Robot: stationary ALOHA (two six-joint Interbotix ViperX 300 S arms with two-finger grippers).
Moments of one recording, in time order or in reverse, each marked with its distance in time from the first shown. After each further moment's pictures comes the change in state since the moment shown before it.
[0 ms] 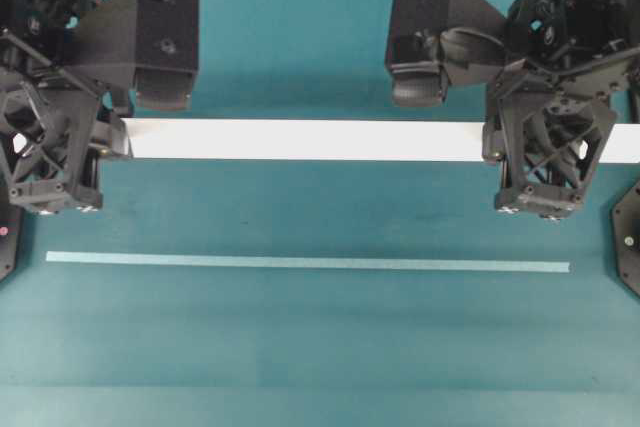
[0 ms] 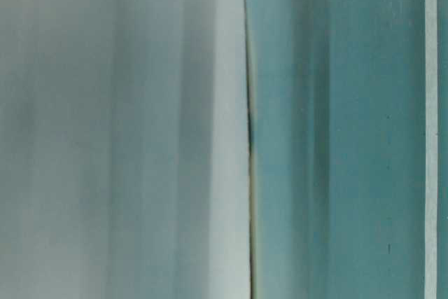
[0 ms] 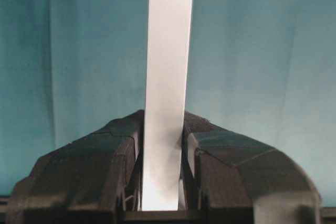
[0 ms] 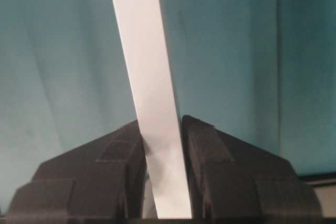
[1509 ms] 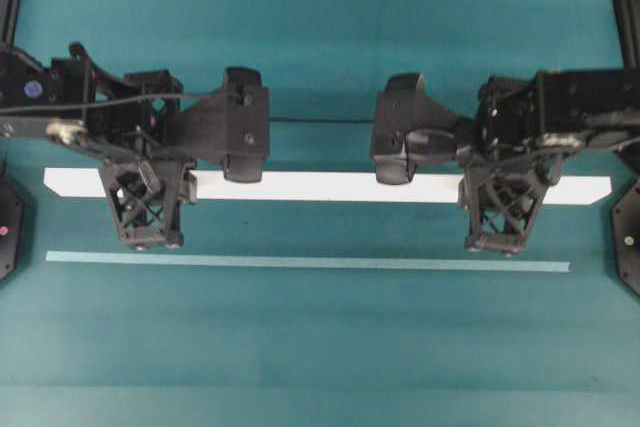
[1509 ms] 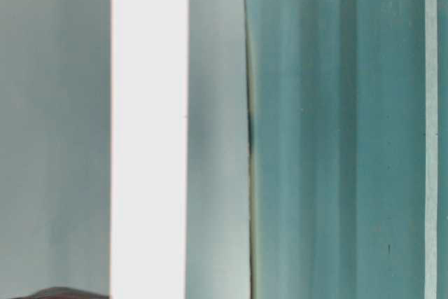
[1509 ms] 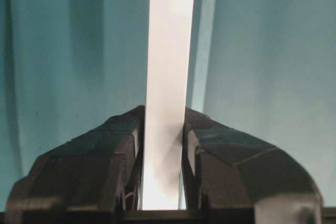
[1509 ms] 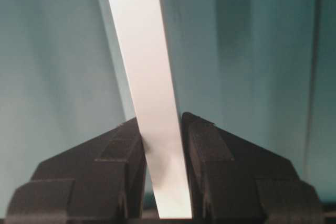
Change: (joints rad) left arm 0.011 0.063 0.442 0.005 -0.453 -0.003; right arm 0.003 -0.008 0.545 -0.026 -0.411 0.006
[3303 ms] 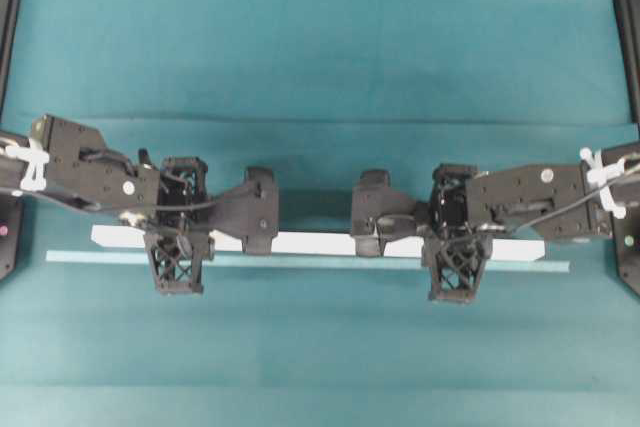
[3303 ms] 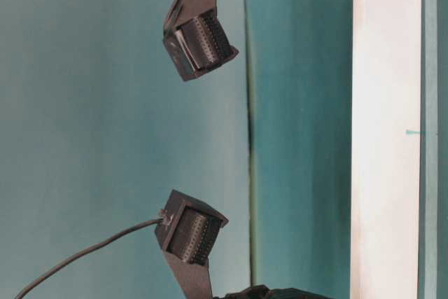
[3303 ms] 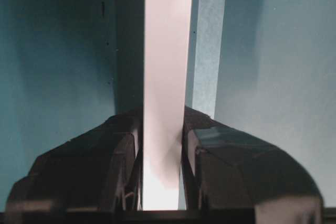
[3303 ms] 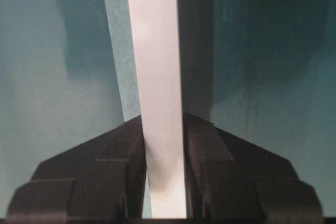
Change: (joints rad) left arm -0.058 0.272 0.291 -0.002 -0.471 -0.012; right arm 0.064 0.267 0.229 0.037 -0.503 0.003
